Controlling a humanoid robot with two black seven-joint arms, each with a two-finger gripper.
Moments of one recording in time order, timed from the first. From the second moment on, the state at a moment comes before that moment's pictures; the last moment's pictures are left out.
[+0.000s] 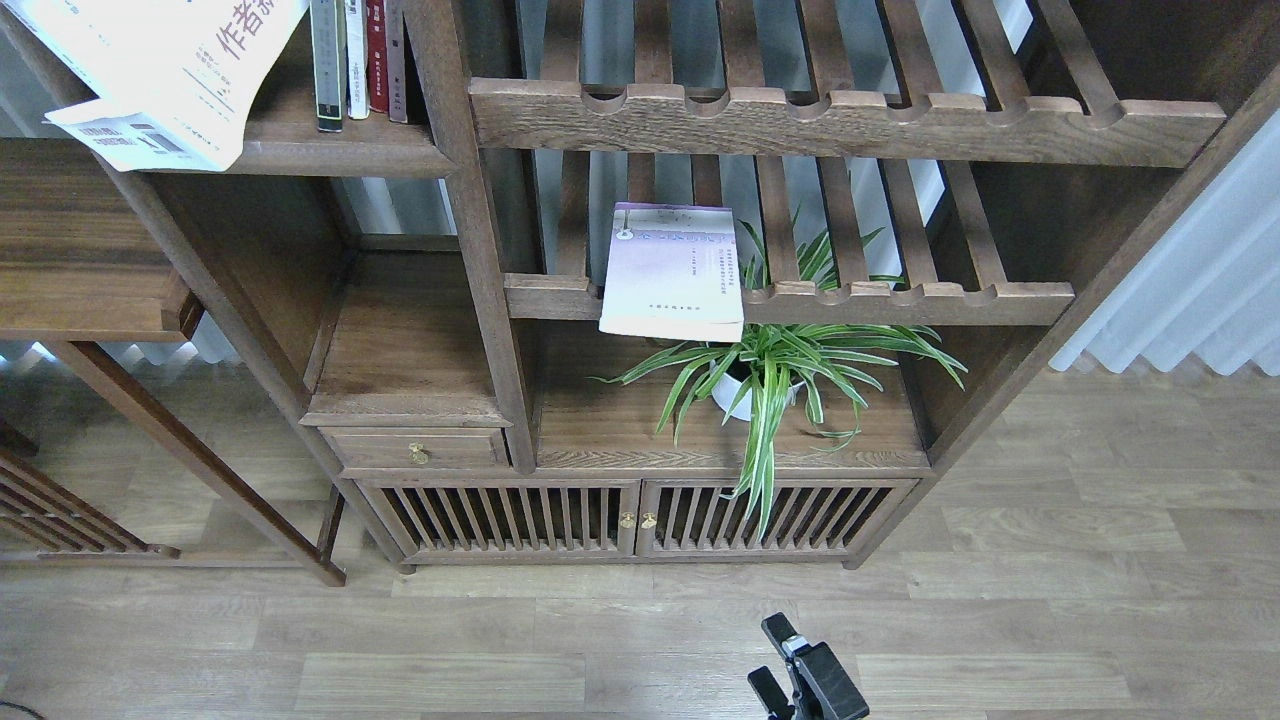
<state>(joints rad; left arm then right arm) -0.94 0.91 -1.04 -1.09 0.02 -0.49 0.49 -0.54 -0.10 0.96 1.33 0.18 0.58 0.04</state>
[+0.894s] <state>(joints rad) -1.12 0.60 -1.04 -0.85 0.34 -0.49 0.49 -0.54 -0.10 0.95 1.33 0.18 0.58 0.04</state>
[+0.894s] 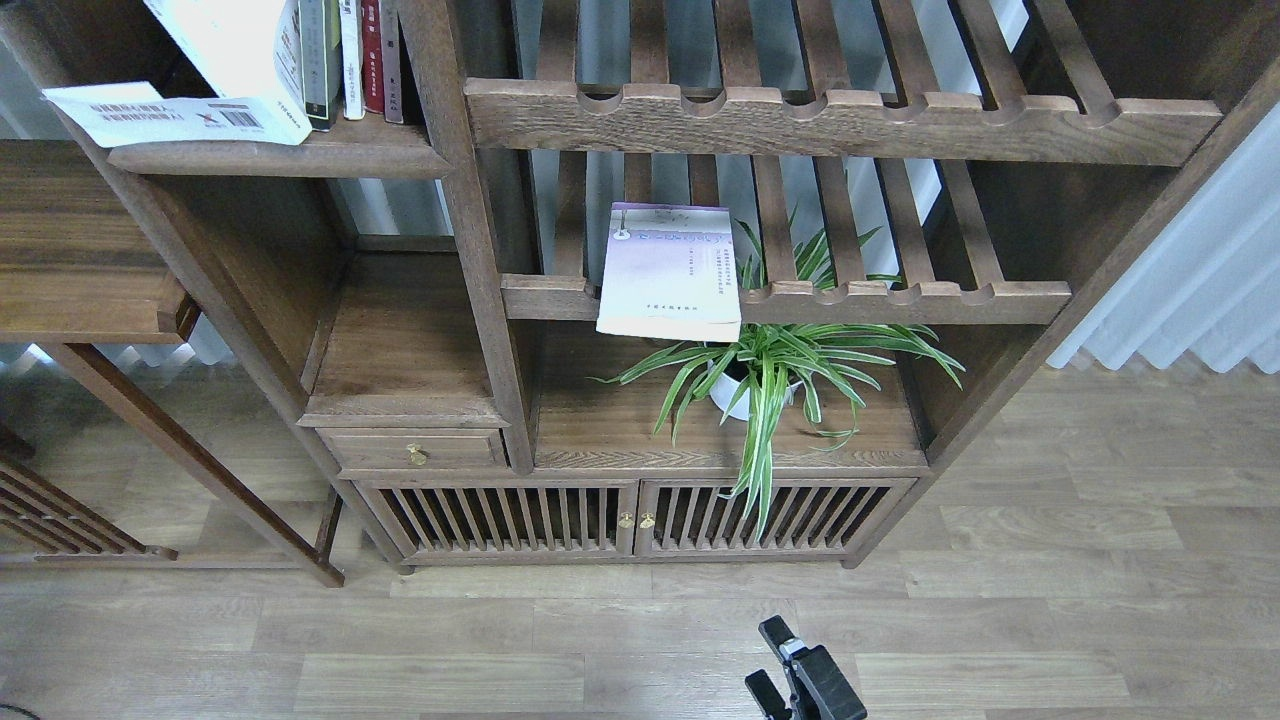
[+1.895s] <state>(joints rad) -1.14 0.61 -1.05 -0.85 0.33 -0.49 0.49 -0.54 -0.10 0.96 1.33 0.18 0.58 0.04</state>
